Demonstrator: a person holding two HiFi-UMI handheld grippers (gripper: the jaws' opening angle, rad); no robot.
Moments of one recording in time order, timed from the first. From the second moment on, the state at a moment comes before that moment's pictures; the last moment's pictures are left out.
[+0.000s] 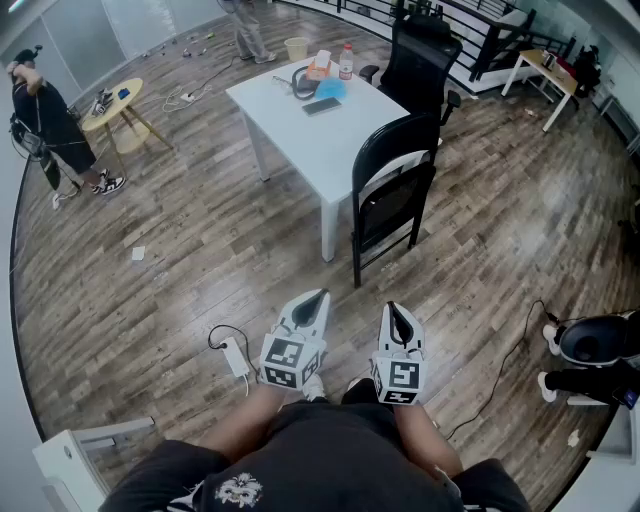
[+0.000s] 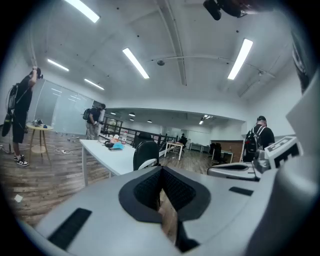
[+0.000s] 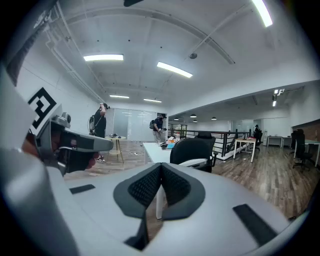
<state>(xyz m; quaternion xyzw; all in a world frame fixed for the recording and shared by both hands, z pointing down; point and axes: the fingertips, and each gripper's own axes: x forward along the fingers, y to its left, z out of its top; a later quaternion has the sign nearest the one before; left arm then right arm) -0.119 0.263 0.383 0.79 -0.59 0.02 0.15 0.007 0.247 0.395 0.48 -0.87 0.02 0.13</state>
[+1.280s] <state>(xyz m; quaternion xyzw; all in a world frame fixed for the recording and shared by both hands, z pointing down) -0.139 -0.130 0.398 0.81 -0.56 0.10 0.14 -0.011 -0.151 0.450 0.53 -0.84 0.09 0.13</state>
